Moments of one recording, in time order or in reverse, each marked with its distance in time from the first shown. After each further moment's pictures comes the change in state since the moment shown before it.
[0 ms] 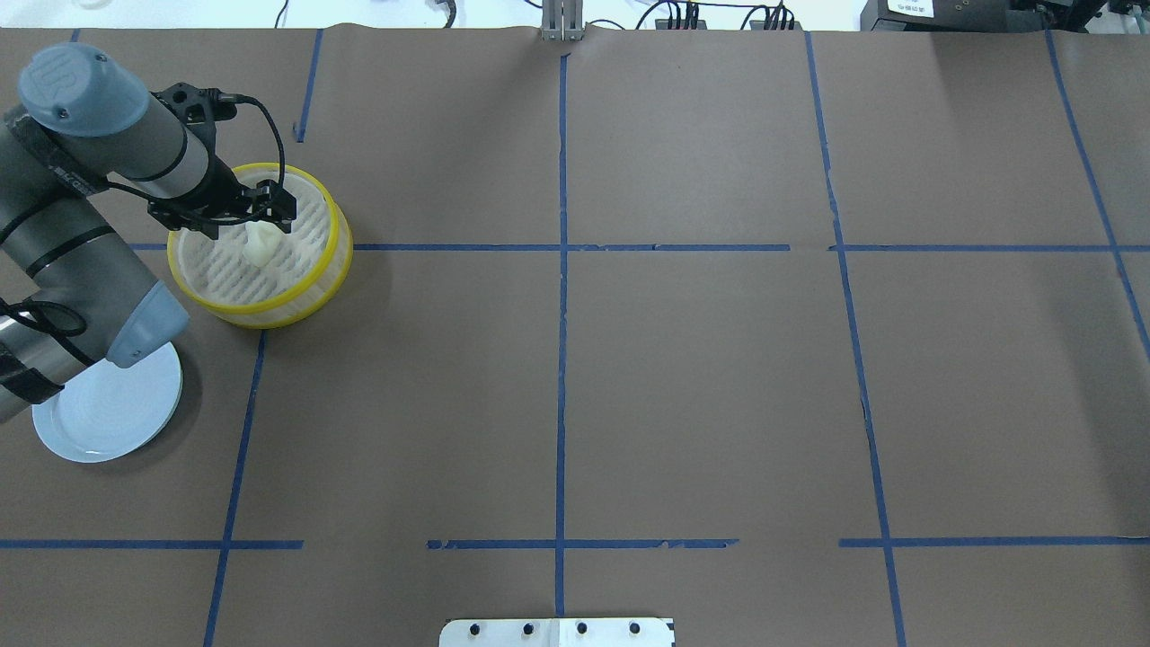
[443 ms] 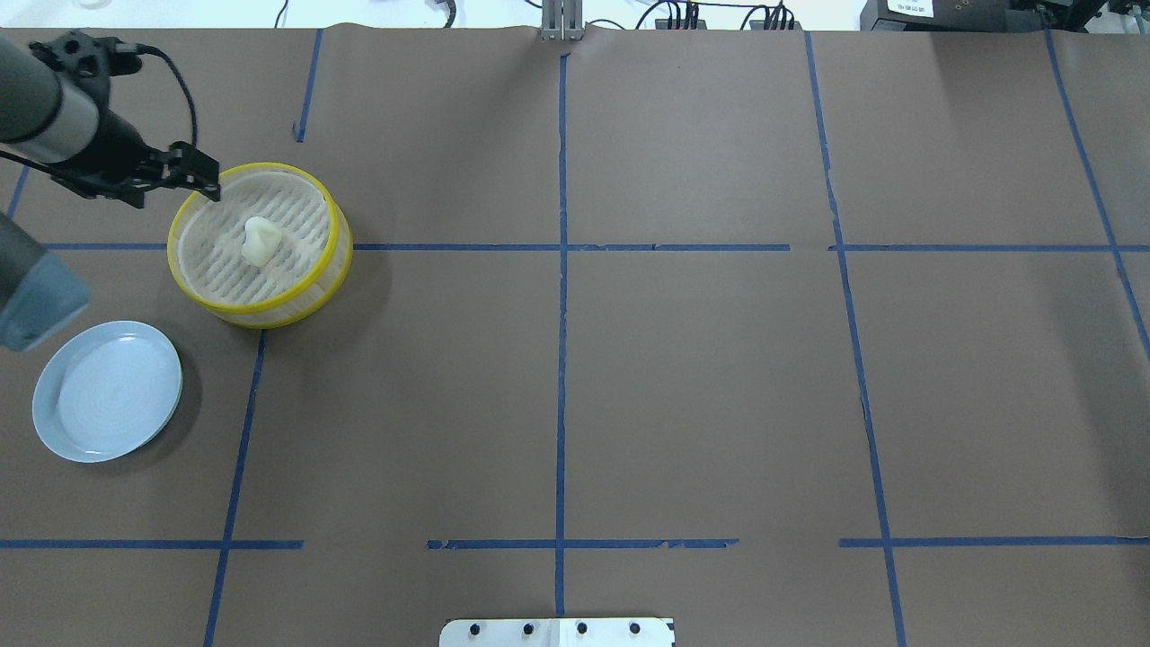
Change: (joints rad) left arm -0.152 0.137 -0.154 0.019 -0.087 0.154; right arm 0.000 0.000 0.000 0.000 0.000 0.000
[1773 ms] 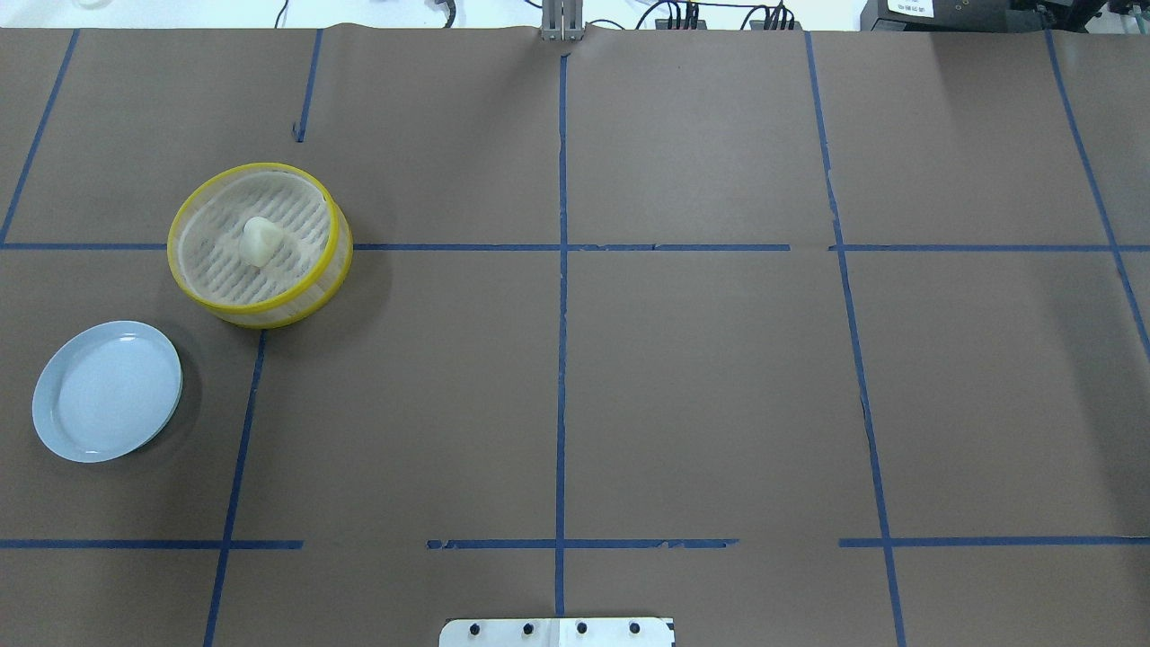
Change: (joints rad) left arm -0.402 0.334 0.045 0.006 -0.111 0.668; right arm 0.000 0.000 0.000 0.000 0.000 0.000
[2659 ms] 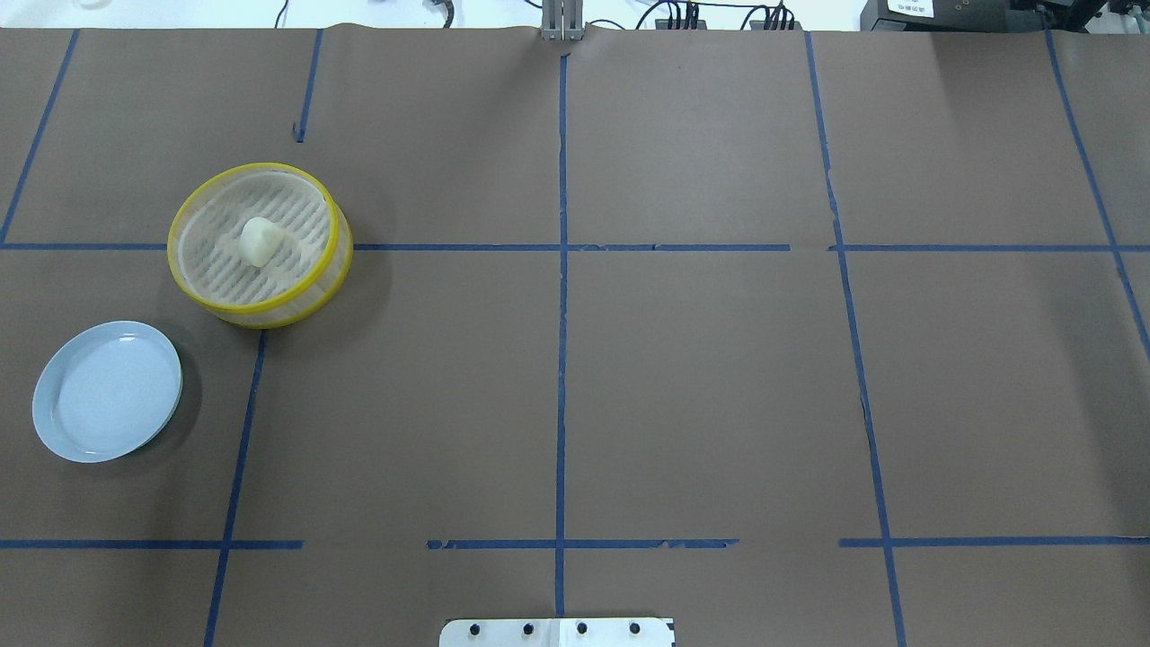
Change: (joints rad) left arm -0.098 0.029 -0.011 0.185 -0.099 0.140; right arm 0.000 0.000 0.001 0.000 0.000 0.000
